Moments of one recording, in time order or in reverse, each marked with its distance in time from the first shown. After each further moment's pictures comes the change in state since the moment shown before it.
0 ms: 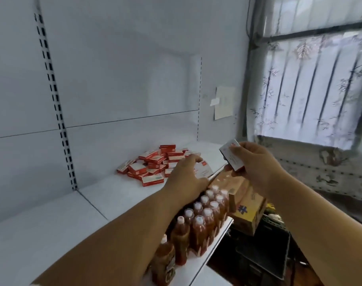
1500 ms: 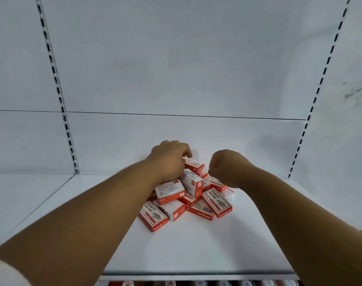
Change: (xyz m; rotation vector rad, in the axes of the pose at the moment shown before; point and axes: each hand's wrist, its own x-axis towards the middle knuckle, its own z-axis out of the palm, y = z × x) left_hand 0.250 -0.078 0.020 0.757 0.336 -0.647; right_hand 0.390 0.079 0.121 -0.940 -0.894 -0.671
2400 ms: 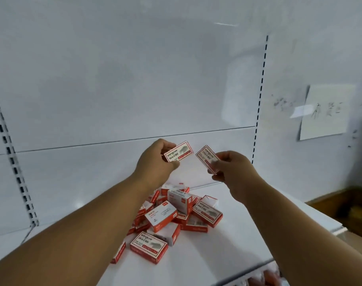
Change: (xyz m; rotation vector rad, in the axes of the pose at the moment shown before) left_hand 0.016 -0.003 -0.023 -0.729 0.112 0.095; right_hand -0.039 0.005 -0.011 1.169 0.480 0.319
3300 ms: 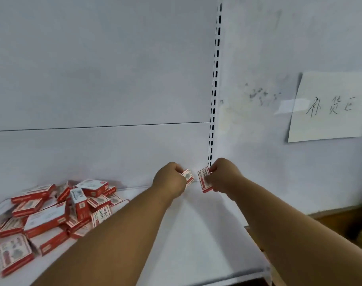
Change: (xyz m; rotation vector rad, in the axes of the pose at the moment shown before) left_hand 0.045 0.049 0.264 0.024 0.026 -0.465; right_hand 0.142 0.063 -0.174 -0.774 -0.178 -0.003
